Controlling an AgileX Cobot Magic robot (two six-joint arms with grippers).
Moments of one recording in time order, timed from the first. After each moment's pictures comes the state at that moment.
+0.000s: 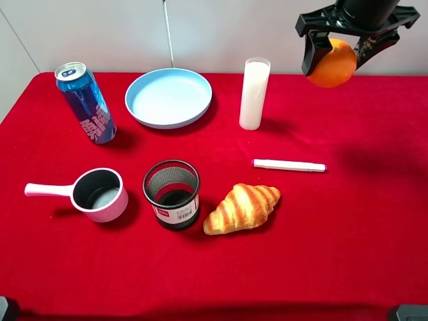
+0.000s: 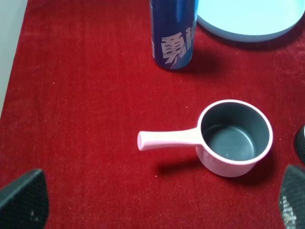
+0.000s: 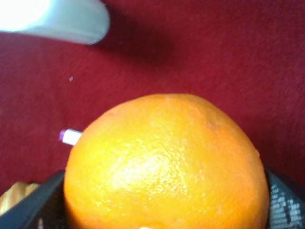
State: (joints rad) left arm 0.01 0.00 -0.49 -0.04 1.07 0.09; right arm 0.35 1.74 -1.49 0.00 1.17 0.05
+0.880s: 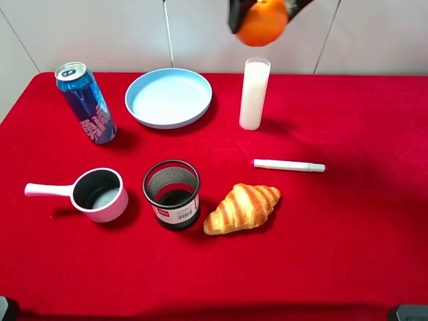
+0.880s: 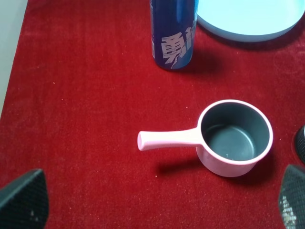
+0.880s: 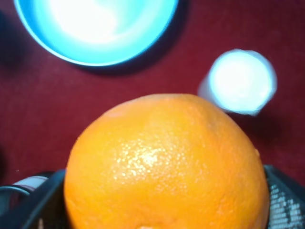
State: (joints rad) left arm 0.01 0.00 -0.49 -0.04 1.07 0.09; right arm 0.64 1.82 -1.81 -0.02 1.22 0.13
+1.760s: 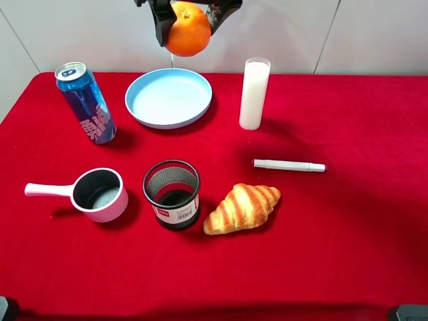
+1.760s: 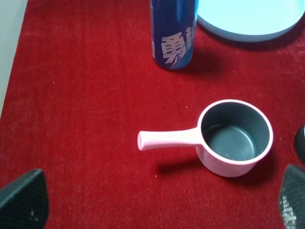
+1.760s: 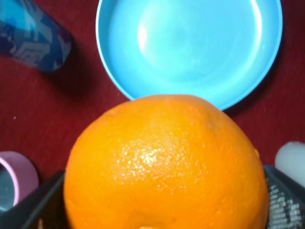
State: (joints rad) left arm 0.01 0.00 -0.49 -0.04 1.07 0.09; right arm 0.76 2.10 -2.12 0.02 1.22 0.11
